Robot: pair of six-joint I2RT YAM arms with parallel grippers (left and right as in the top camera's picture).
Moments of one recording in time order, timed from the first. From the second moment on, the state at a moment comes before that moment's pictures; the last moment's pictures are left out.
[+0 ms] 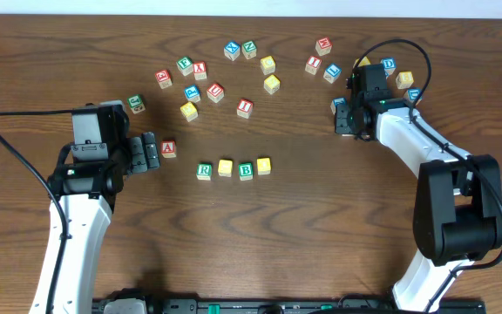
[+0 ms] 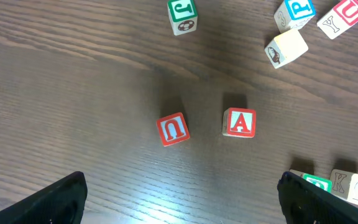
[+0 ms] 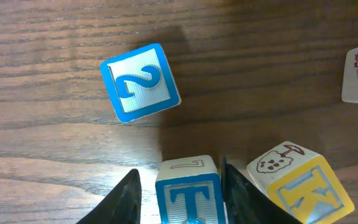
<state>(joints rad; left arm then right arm) 0.07 1.22 0.93 -0.68 -0.06 -0.09 0.15 1.94 1.24 -0.43 0.04 0.21</state>
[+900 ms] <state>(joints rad) 0.07 1.22 0.93 -0.68 -0.06 -0.09 0.14 2.02 1.35 -0.61 0.04 0.20</state>
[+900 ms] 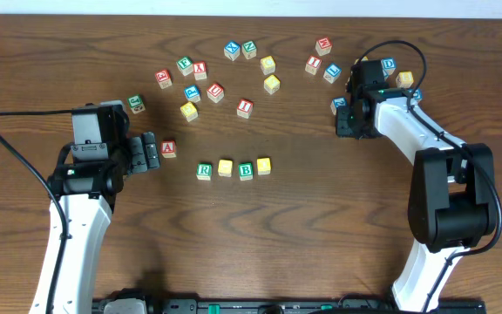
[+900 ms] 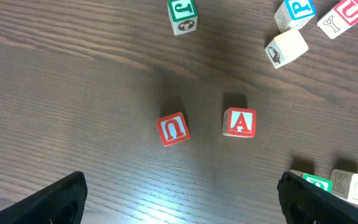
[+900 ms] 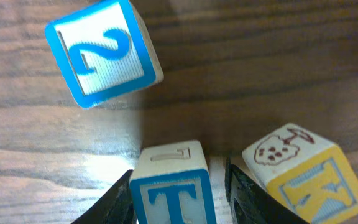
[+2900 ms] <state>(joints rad) 0.07 1.22 0.93 -0.68 -0.06 -0.09 0.19 2.02 1.45 -0.69 0.04 0.20</state>
